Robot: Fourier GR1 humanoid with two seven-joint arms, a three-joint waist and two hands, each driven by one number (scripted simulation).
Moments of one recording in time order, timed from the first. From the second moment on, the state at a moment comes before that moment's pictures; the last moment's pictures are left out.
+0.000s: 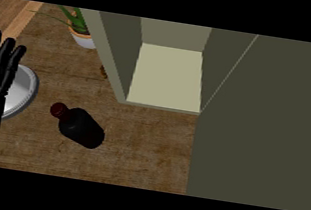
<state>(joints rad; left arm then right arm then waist) -0.01 0.12 0.02 -2.10 0.00 -0.03 -0.03 -0.02 -0.10 0.00 -2.10 0.01 0.02 0.00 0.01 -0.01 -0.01</state>
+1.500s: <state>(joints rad) 0.01 0.00 -0.61 -2.30 -0.80 0.86 0.66 -0.16 -0.16 0.12 -2.48 -0.12 0.00 0.64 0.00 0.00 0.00</state>
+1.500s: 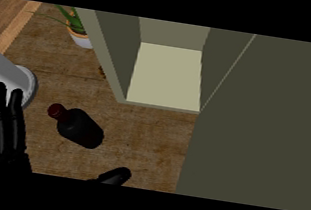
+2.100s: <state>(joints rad) -0.13 0.00 -0.55 -2.27 -0.92 0.85 0.88 -0.37 -0.19 0.06 -2.48 -0.11 -0.08 0.86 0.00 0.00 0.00</state>
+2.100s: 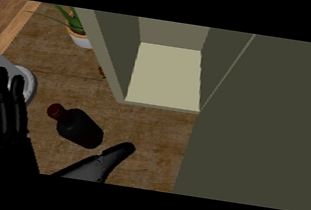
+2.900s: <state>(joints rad) -0.04 0.04 -0.45 -2.19 -0.79 0.95 0.77 -0.52 -0.23 -0.01 -2.48 -0.11 -0.09 0.97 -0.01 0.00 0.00</state>
